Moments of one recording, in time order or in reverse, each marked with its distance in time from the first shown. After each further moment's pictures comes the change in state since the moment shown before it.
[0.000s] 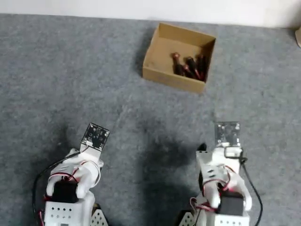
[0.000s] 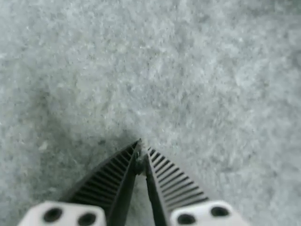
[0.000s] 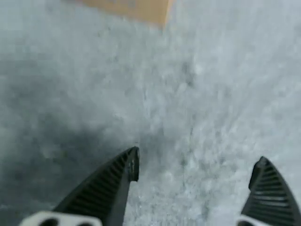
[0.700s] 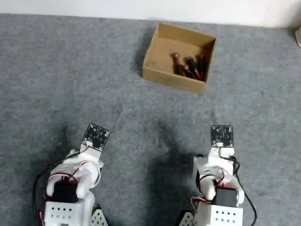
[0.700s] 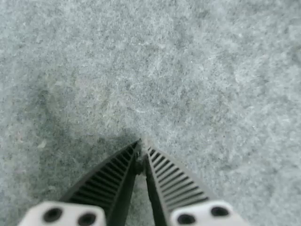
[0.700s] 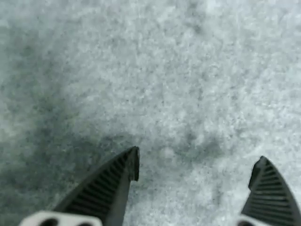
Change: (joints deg) left arm 0.0 0.0 0.0 0.2 0.0; right arm 1.9 -1.8 8.9 -1.7 -0.2
